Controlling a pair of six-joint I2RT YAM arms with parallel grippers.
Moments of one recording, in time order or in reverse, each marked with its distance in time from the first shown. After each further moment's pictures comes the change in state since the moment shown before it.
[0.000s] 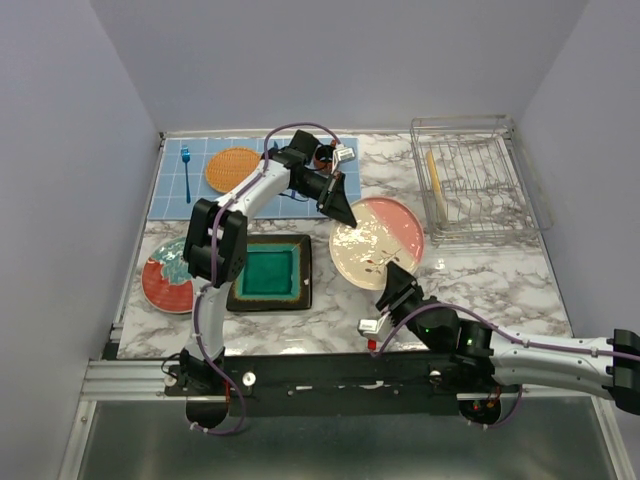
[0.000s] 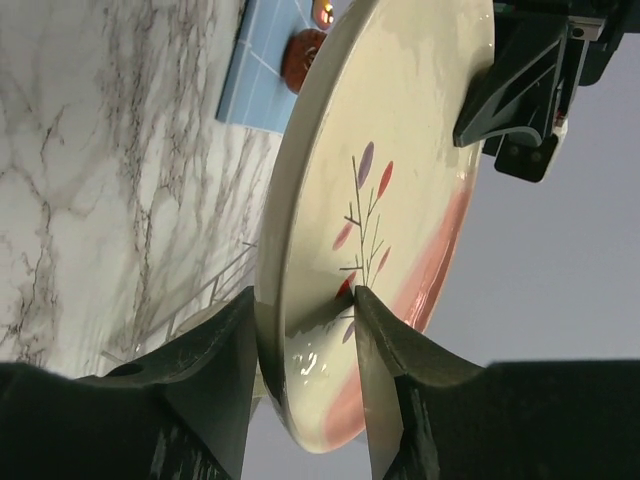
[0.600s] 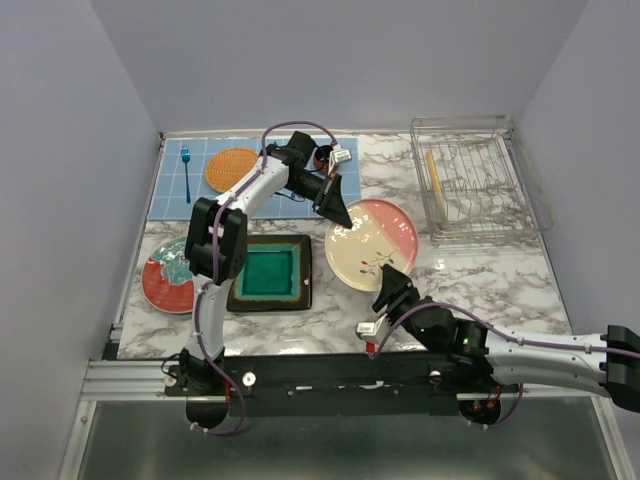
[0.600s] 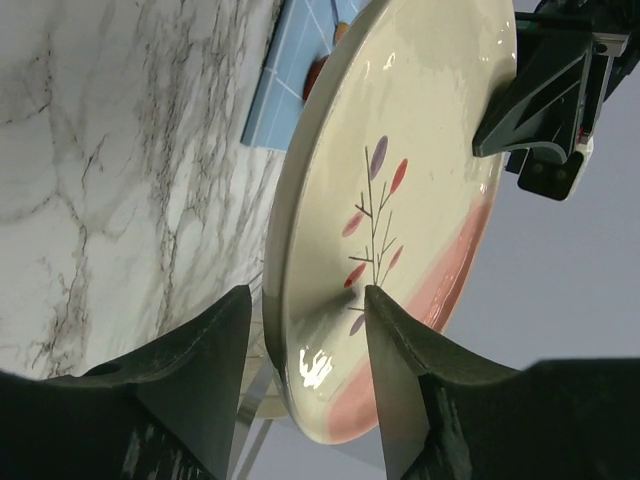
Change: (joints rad) left arm 0.019 0.021 0.054 -0.171 -0.022 0.176; right arm 0.000 0.055 -0.005 0.013 -0.049 0.036
